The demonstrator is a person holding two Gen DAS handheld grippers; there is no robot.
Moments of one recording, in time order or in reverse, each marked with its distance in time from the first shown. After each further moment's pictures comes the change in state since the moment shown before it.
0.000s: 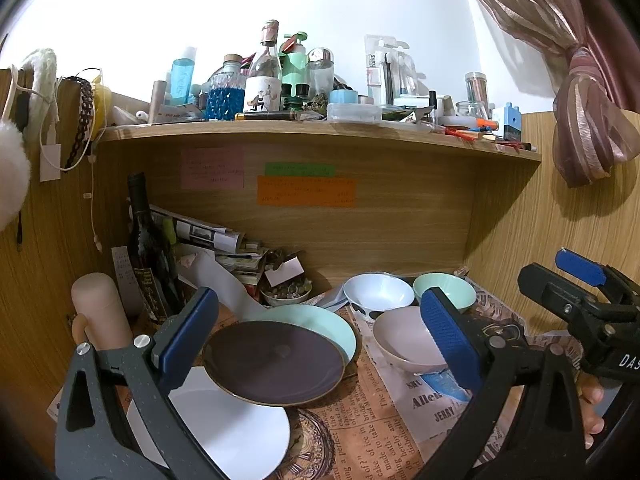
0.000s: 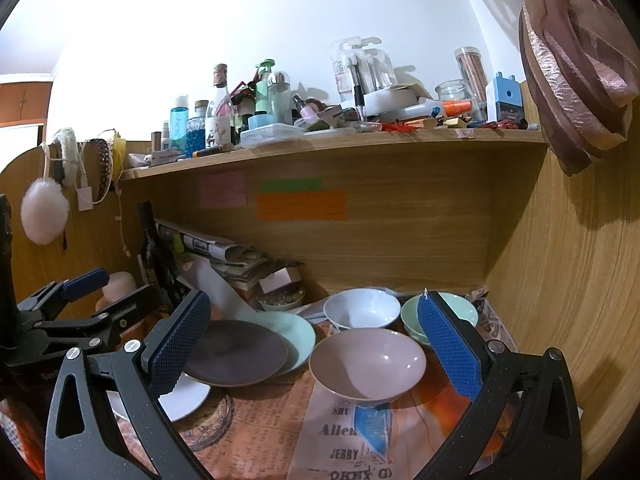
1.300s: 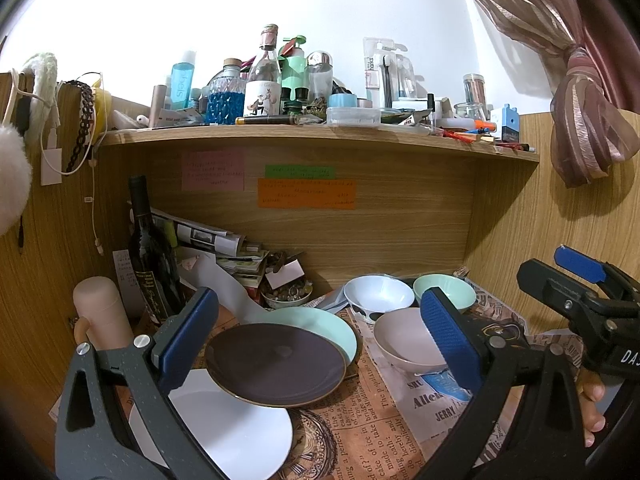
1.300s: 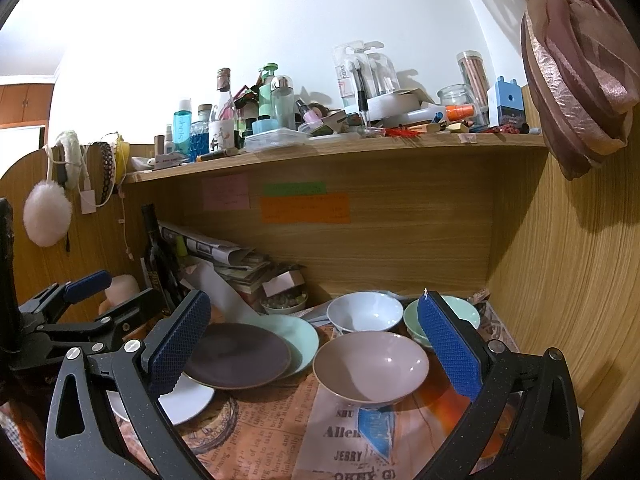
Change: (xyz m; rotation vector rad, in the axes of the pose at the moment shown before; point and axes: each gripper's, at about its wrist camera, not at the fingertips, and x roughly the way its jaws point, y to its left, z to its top) left arm 0.001 0.000 -0.002 0.008 -0.004 0.002; right arm -0.001 0.002 0.002 0.002 -0.008 0.002
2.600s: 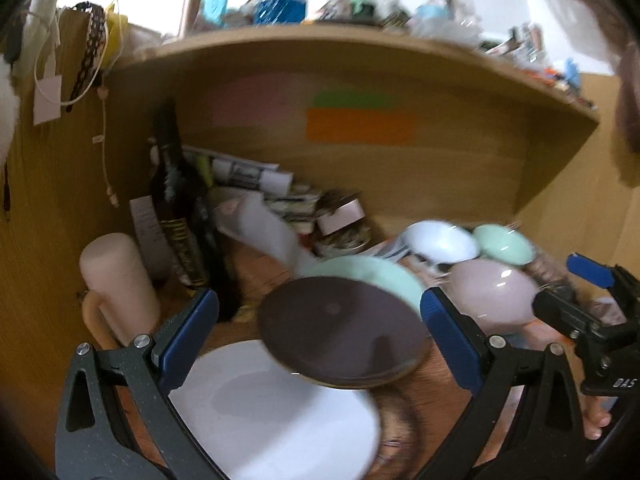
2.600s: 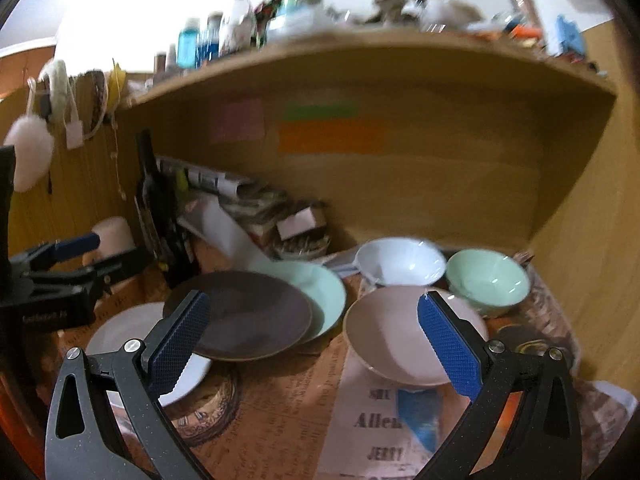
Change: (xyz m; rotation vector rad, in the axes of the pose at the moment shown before) left arm 0.068 0.079 -0.024 0.001 0.217 0.095; right arm 0.089 0.027 -0.045 -0.035 0.217 0.060
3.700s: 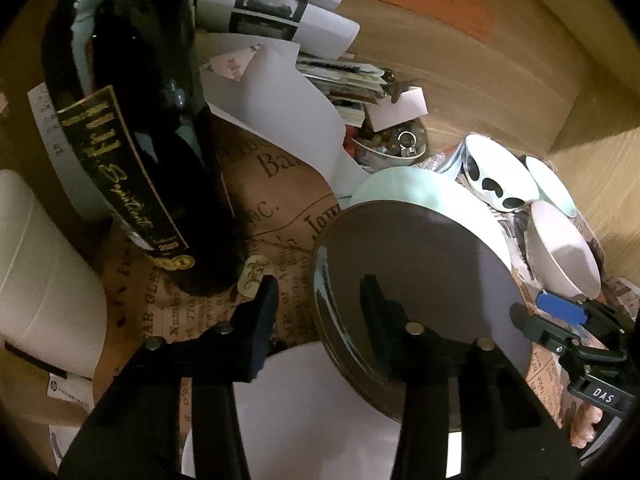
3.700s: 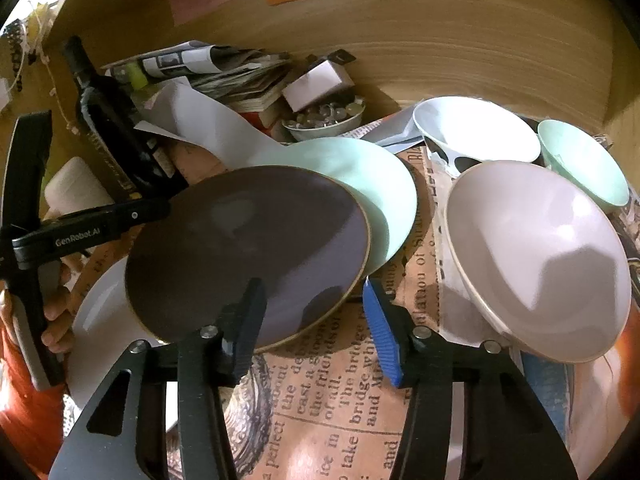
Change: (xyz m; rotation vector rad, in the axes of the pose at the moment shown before) left arm 0.154 0.074 -0.008 -0.038 0.429 -0.159; right arm 0.122 0.016 -0.034 0.155 0.418 0.066
